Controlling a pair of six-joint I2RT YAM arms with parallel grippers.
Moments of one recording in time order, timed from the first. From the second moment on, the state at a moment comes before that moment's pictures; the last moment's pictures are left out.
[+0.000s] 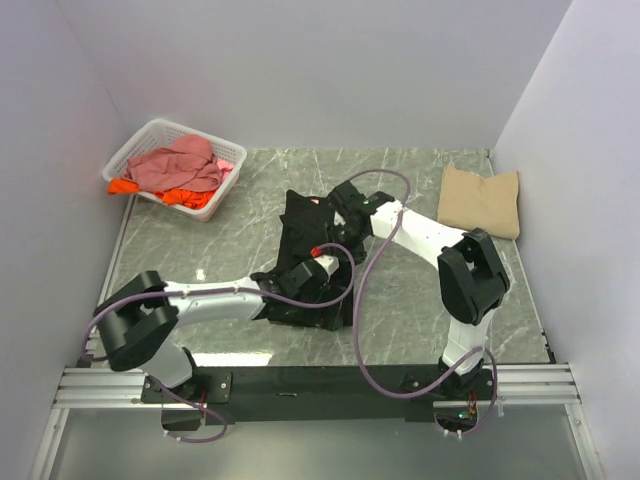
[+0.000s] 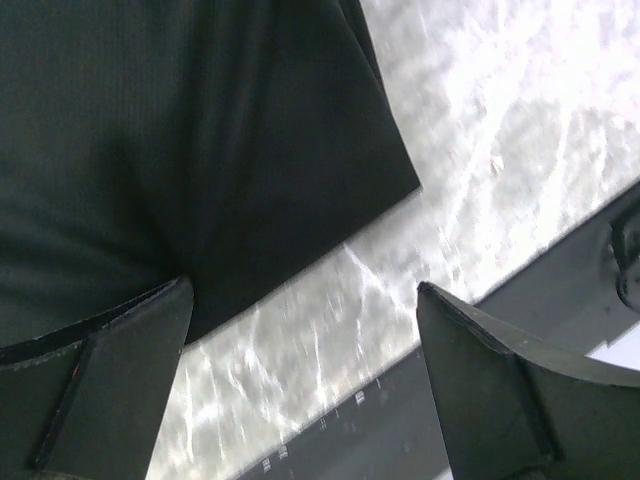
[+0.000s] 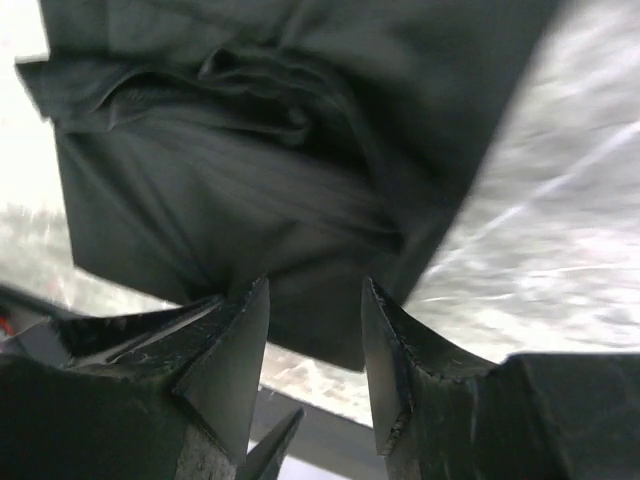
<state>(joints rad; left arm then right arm) -1.02 1.54 0.81 -0.20 0.03 -0.66 0.62 1.83 1.41 -0.83 -0.15 0.48</state>
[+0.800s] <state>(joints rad) -1.03 1.32 0.60 -0.18 -0.15 -0.77 0.75 2.00 1.46 -0.76 -0.30 0.57</state>
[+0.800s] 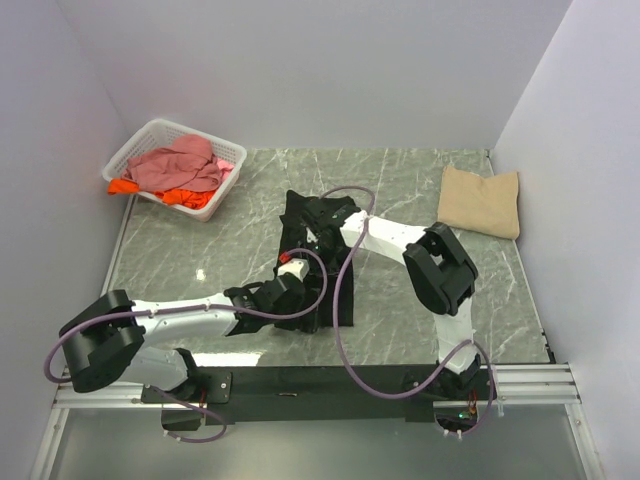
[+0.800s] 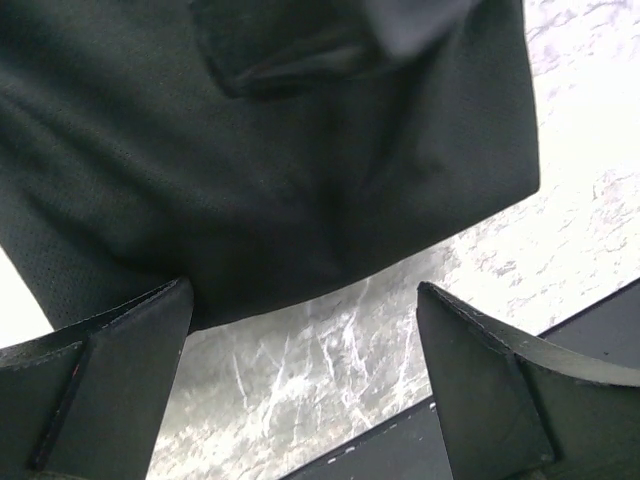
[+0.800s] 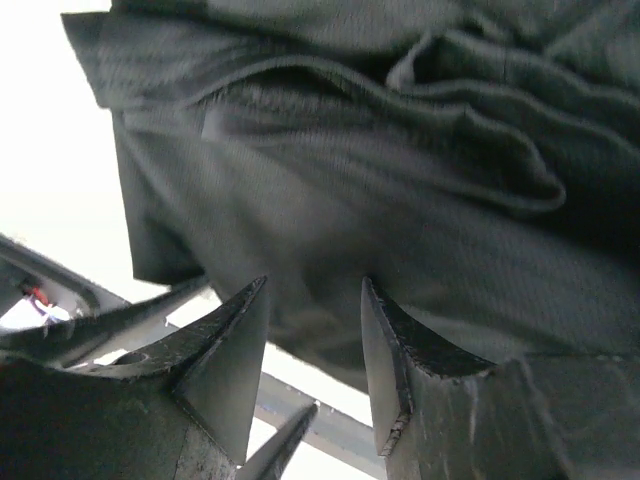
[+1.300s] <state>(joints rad) -1.03 1.24 0.52 -0.12 -0.15 -0.76 0.67 2.08 1.57 -0.76 -0.17 0.58</state>
